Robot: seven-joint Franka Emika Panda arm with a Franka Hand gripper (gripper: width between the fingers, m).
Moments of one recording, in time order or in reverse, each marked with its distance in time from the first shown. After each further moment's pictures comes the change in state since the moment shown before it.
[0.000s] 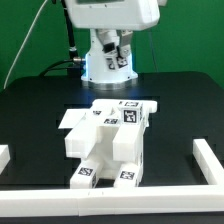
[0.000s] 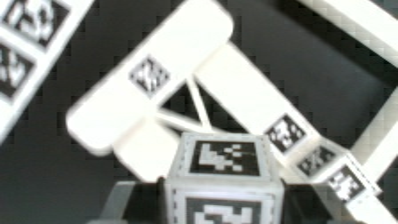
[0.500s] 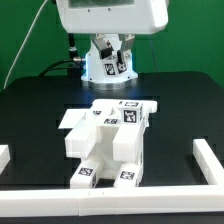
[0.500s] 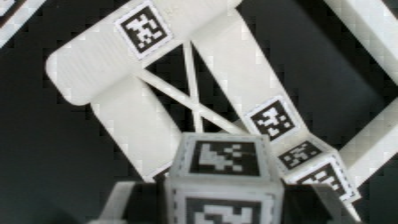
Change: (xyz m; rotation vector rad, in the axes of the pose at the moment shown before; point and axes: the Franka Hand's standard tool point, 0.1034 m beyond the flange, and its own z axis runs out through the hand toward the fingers) arm 0.019 0.017 0.007 -0.036 0.008 -0.156
